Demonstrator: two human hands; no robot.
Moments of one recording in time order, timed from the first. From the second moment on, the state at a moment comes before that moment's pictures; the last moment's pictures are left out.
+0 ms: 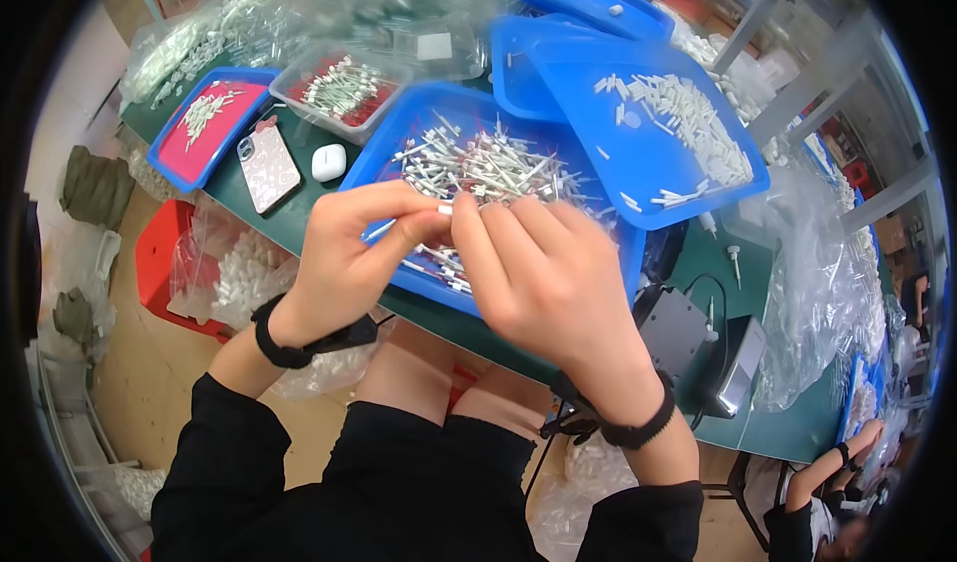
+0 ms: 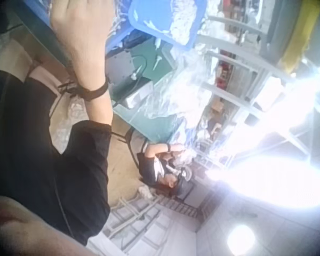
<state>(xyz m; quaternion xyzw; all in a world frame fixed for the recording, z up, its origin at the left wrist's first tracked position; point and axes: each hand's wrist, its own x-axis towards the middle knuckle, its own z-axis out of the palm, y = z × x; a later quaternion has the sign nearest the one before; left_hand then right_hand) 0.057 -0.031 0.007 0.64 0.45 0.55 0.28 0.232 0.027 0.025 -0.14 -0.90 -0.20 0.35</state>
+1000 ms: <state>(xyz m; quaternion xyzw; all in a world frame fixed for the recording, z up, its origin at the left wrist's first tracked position) -0.116 0.091 -0.011 0.66 0.64 0.37 -0.14 0.366 0.218 -0.012 -0.57 -0.81 -0.06 0.17</state>
